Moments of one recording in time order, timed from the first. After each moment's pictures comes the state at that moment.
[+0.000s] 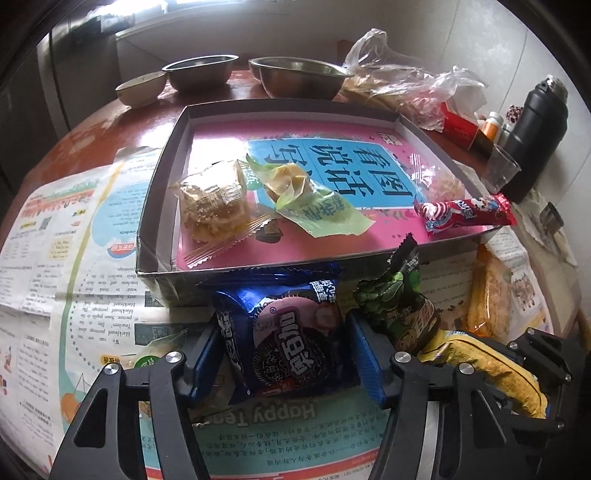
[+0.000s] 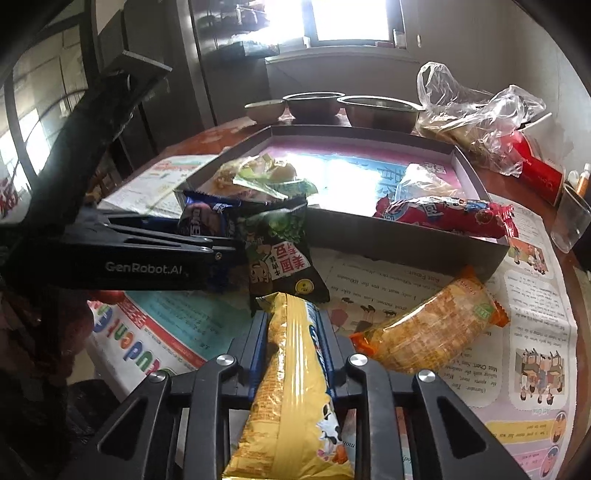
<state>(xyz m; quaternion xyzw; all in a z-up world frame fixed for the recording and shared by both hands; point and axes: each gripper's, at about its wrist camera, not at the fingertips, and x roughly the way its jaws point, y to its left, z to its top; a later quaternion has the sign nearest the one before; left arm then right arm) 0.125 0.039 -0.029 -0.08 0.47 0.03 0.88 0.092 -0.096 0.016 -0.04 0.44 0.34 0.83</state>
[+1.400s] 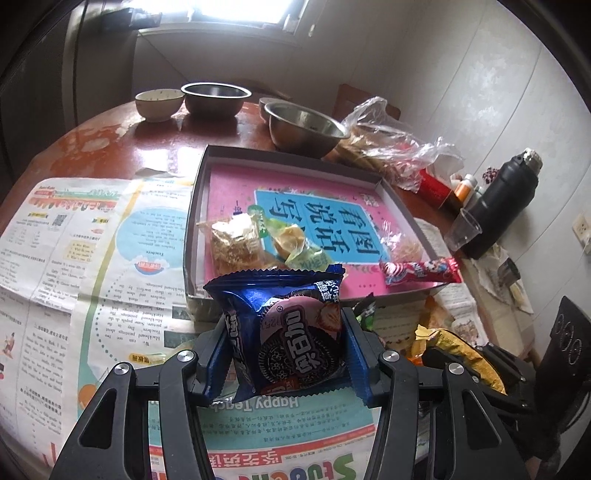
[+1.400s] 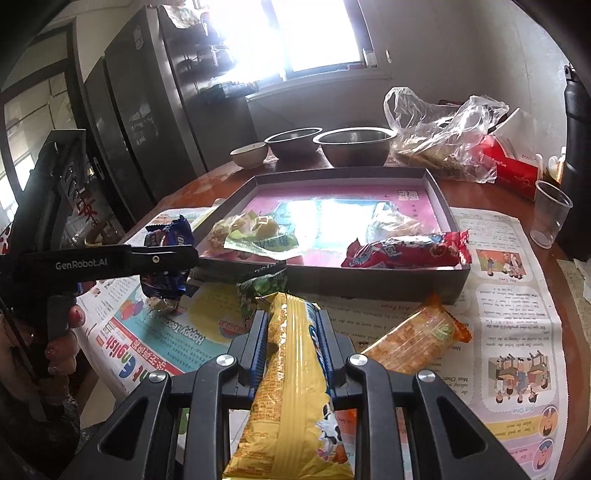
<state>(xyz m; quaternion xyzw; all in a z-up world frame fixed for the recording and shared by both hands) 0.095 0.071 0.020 -0.17 0.41 0.00 0.90 0.096 -0.119 0.047 0.02 0.41 0.32 0.85</state>
